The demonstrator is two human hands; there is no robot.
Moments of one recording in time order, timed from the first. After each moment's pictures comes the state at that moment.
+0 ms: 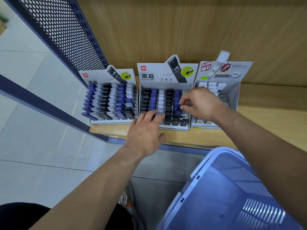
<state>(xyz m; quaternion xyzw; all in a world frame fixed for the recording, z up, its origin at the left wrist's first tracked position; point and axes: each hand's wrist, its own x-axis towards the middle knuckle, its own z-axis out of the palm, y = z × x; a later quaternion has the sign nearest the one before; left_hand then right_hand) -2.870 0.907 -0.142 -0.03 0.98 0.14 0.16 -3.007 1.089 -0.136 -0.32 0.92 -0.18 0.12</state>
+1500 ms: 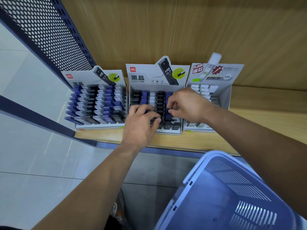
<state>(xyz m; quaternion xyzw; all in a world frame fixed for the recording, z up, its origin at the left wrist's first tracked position) -2.907 0.907 -0.192 -0.04 0.97 0.25 -0.04 -3.014 1.077 -0.132 -0.35 0.91 -0.16 0.16</state>
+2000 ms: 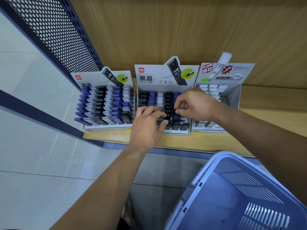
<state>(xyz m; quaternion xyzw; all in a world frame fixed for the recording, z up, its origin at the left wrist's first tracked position) -2.903 0.902 -0.188 -0.04 0.96 0.28 -0.04 -3.017 1.073 -0.137 -0.33 0.90 -0.20 0.18</state>
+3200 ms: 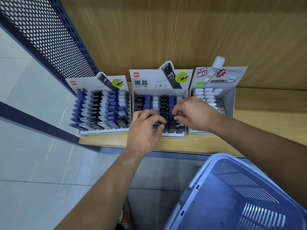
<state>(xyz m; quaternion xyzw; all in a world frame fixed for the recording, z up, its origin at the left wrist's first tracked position) -2.901 0.904 -0.188 -0.03 0.94 0.33 -0.06 -3.003 1.086 -0.140 -0.38 0.90 -0.15 0.12</state>
